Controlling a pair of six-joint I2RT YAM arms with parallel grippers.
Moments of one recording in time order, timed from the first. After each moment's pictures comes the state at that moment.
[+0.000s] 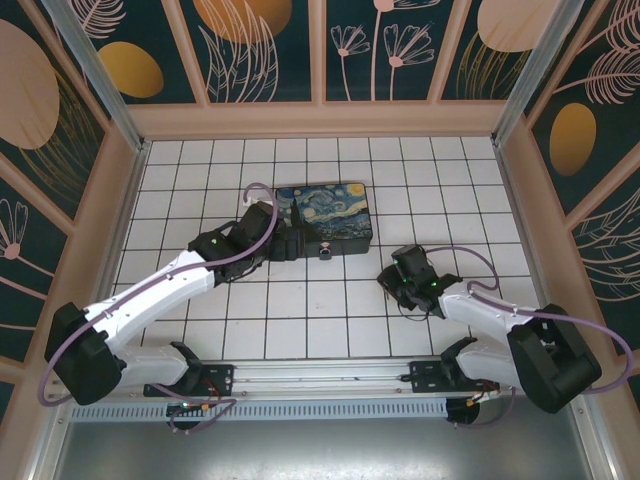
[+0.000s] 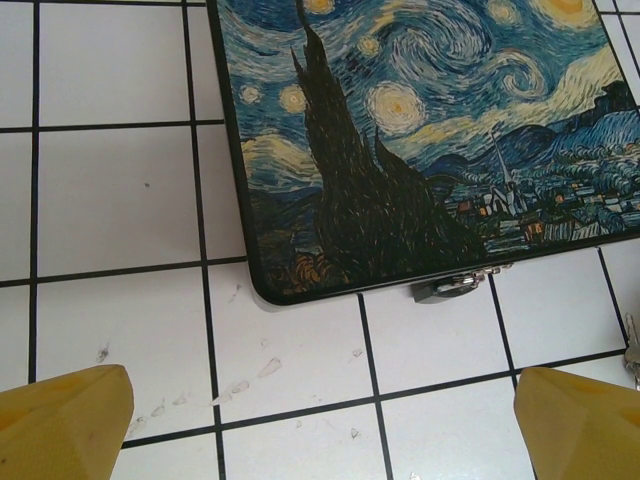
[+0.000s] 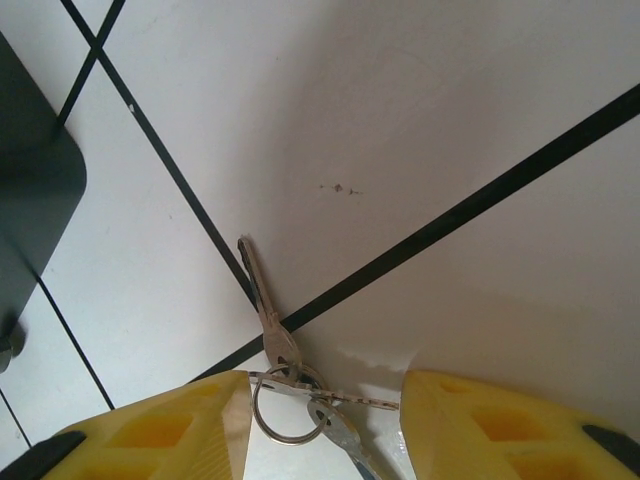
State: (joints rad) left arm -0.76 1.27 1.00 -0.61 -0.25 -0.62; right arm 0.56 1.19 0.39 -0.21 0.02 1.22
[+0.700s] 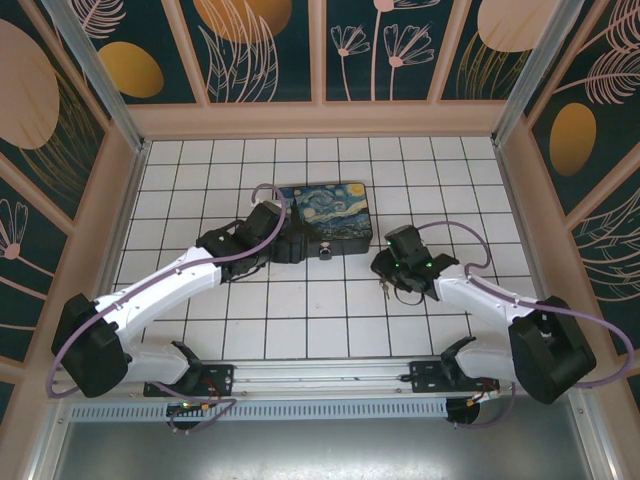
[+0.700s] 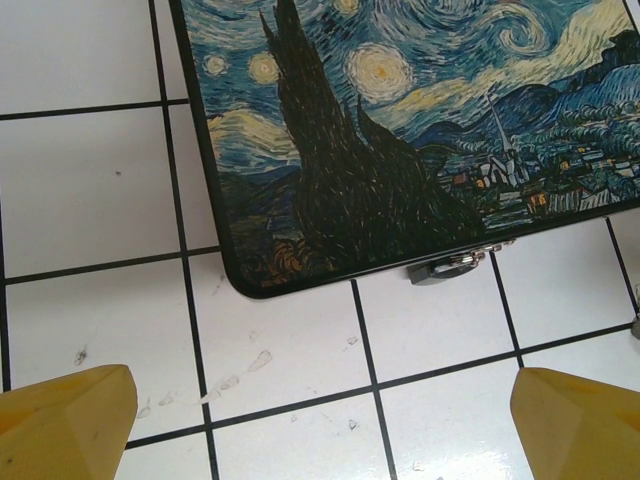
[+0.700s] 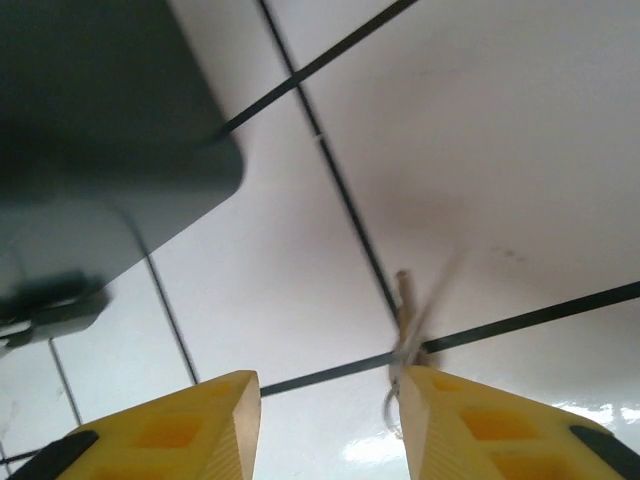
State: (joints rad) left arm -0.76 1.32 1.01 -0.59 -0.20 -0.58; right arm 0.60 1.23 0.60 -0.36 0.04 1.01
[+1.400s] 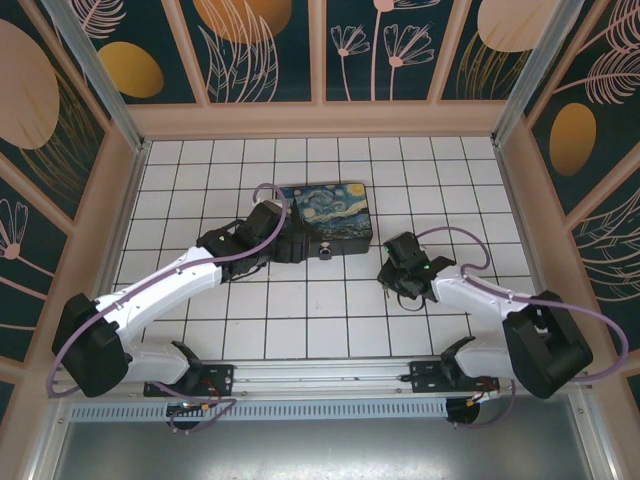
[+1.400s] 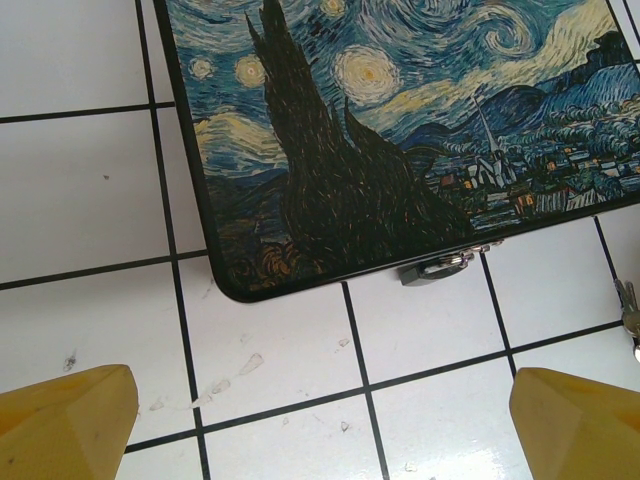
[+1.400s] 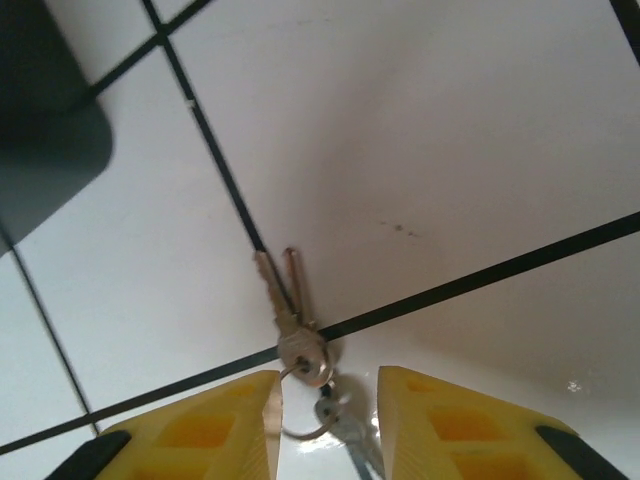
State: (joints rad) left arm -0.76 1.32 1.01 -0.58 -0.19 -0.58; right arm 0.58 1.28 0.56 -0.40 0.07 0.99
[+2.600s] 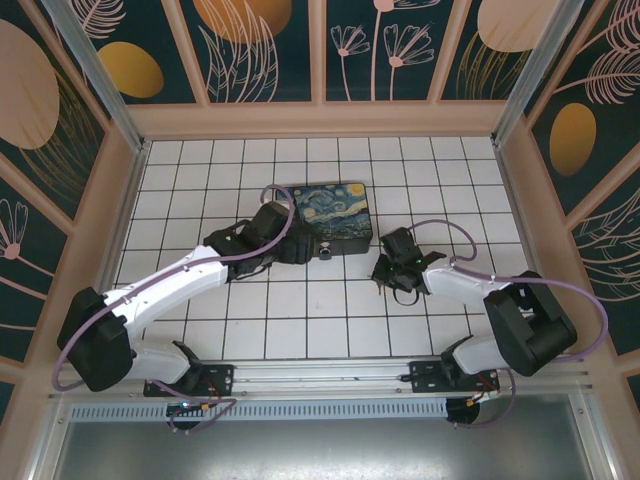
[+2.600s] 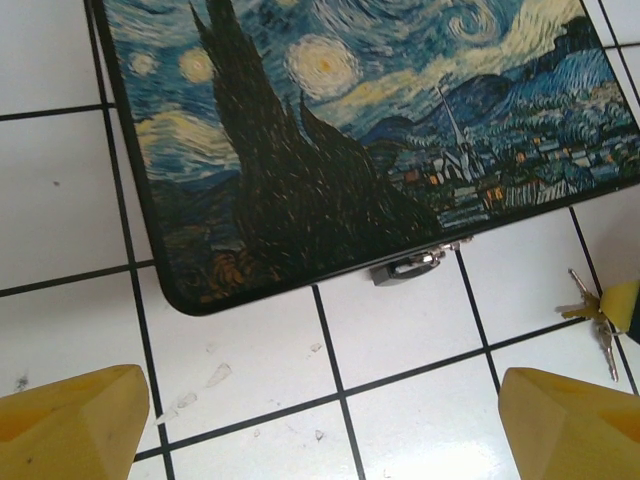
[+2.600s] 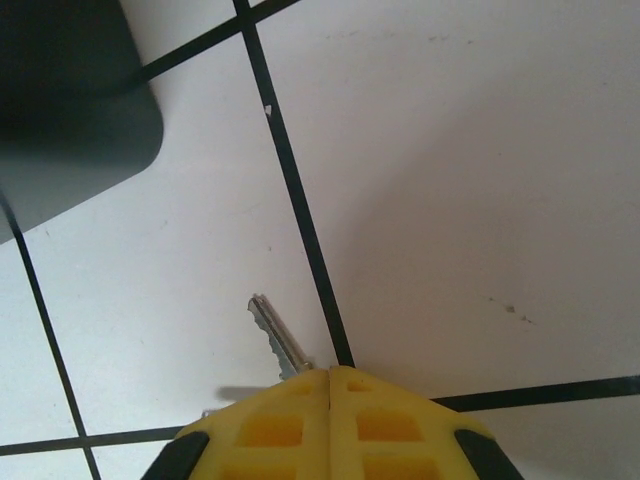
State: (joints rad) left arm -0.78 1.37 1.00 -0.53 -0.15 -0.56; right arm 0.56 1.39 0.58 -0.28 0.02 0.83
